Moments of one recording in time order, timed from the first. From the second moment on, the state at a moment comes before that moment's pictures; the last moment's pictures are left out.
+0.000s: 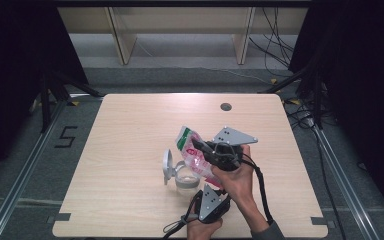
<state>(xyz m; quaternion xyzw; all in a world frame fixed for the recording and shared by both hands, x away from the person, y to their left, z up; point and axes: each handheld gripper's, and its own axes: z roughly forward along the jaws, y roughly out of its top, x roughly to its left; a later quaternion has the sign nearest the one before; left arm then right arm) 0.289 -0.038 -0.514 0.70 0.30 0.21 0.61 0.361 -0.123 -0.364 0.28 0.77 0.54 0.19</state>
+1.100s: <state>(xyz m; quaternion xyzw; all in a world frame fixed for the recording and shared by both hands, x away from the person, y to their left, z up) 0.294 -0.040 -0.511 0.69 0.31 0.19 0.62 0.367 -0.113 -0.370 0.26 0.79 0.52 0.20</state>
